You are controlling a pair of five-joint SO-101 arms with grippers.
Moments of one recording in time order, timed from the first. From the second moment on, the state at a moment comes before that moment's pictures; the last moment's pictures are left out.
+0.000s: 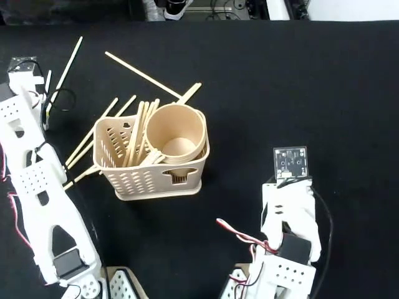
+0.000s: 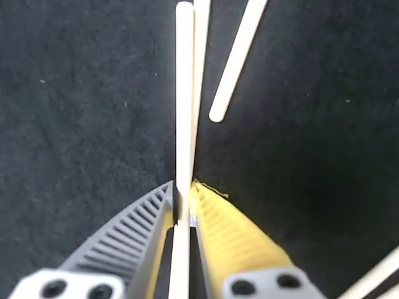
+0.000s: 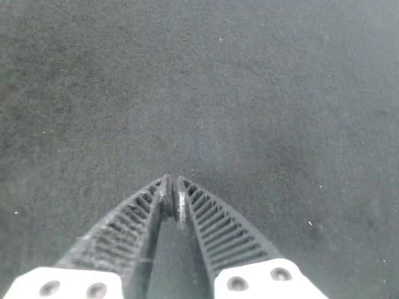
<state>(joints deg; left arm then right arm) -34.0 78.4 -93.4 100.0 -22.9 17.5 -103.1 96.7 55.9 18.9</state>
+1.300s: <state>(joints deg) -11.3 -76.0 30.9 45.4 6.6 17.5 -103.1 96.7 55.9 18.9</state>
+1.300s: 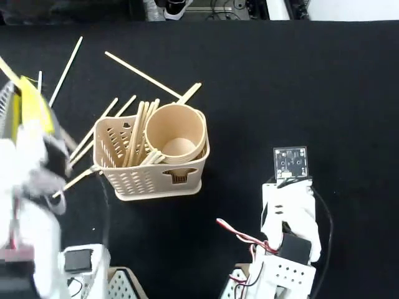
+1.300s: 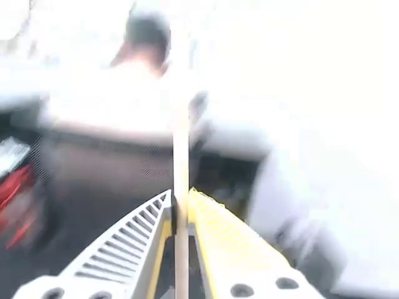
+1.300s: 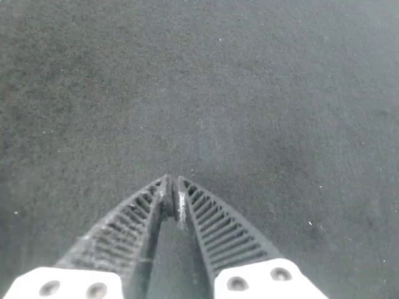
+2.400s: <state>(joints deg) -30.4 -33.3 18.7 59.4 -4.7 17.5 -103.1 96.7 55.9 18.9</state>
